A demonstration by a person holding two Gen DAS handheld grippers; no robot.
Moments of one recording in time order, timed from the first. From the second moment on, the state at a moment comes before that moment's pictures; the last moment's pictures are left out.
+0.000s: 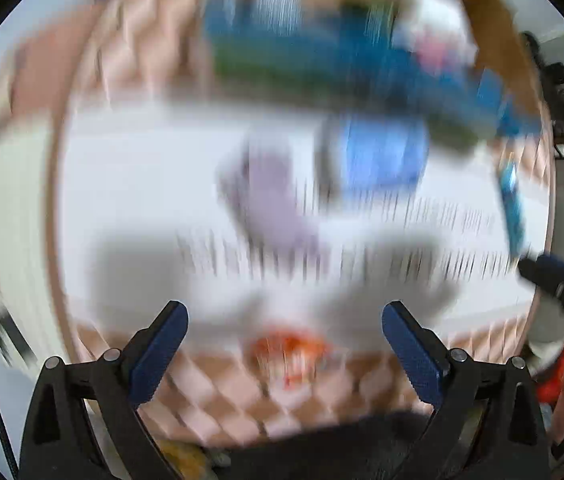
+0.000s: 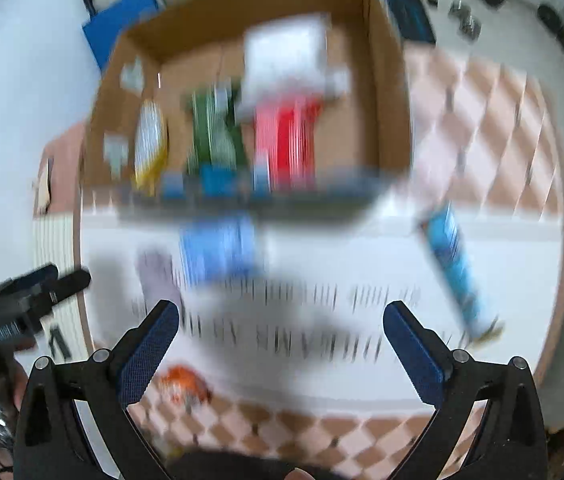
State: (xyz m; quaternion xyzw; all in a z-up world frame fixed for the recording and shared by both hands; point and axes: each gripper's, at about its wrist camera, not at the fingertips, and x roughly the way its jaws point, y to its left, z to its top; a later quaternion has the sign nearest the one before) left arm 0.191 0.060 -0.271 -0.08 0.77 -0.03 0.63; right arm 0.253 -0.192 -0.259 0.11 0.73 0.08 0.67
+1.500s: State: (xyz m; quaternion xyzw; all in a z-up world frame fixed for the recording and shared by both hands) left arm 0.166 0.111 -0.294 -0.09 0.72 0.05 0.68; right arm 0.259 0.011 -0.348 -0.04 0.77 0.17 0.61
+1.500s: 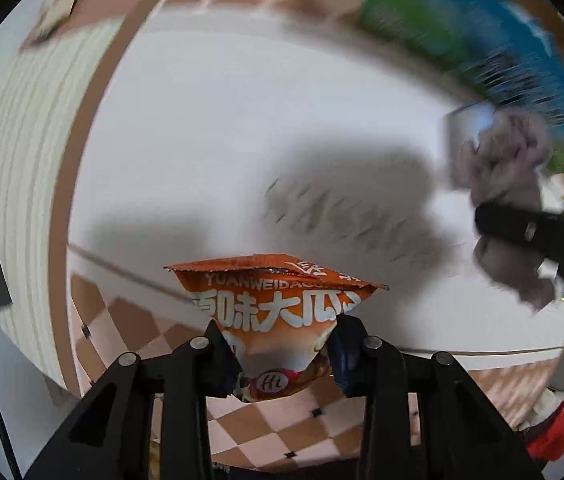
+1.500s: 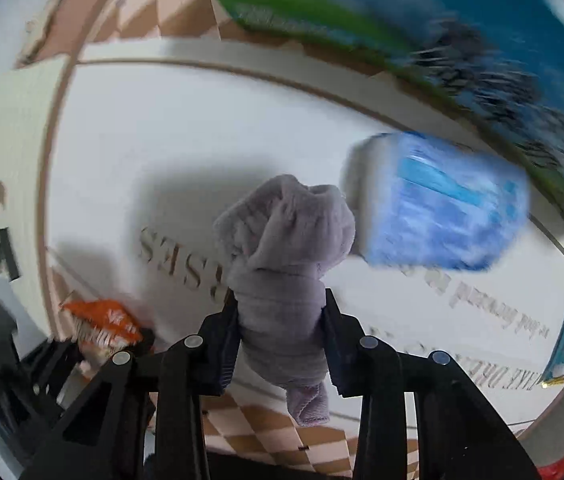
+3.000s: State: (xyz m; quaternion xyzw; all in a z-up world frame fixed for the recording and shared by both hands) left arm 0.539 0.014 -0.301 0.01 0.76 -0.03 0.65; right arm 0.427 -0.188 -0.323 0.06 0.75 -0.03 0.66
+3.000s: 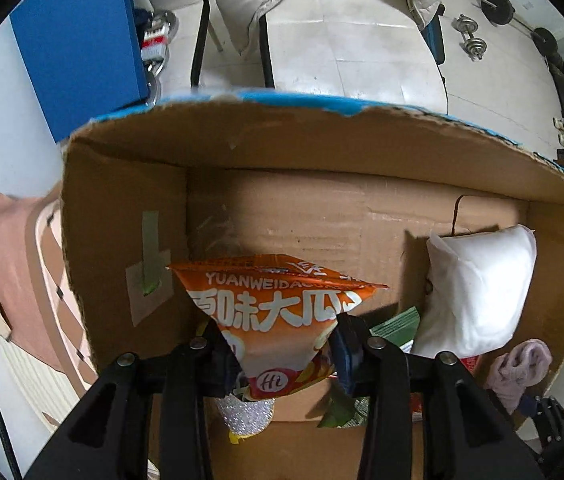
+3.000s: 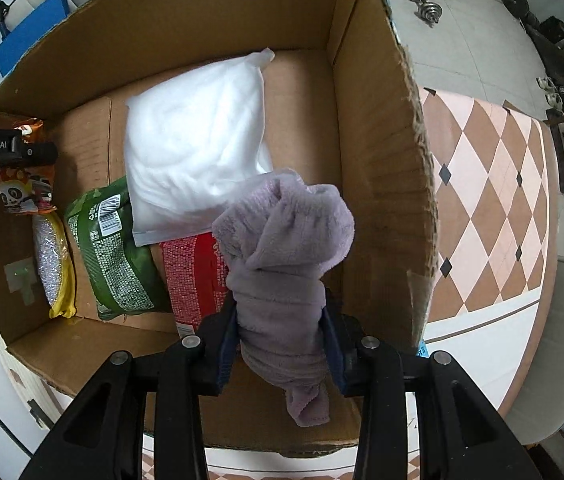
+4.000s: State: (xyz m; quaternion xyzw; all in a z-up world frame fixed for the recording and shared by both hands) left arm 0.426 -0.019 -0.167 0.03 0.66 -0.11 0.74; right arm 0.386 -0.198 -0.229 0.08 0.69 0.01 0.72
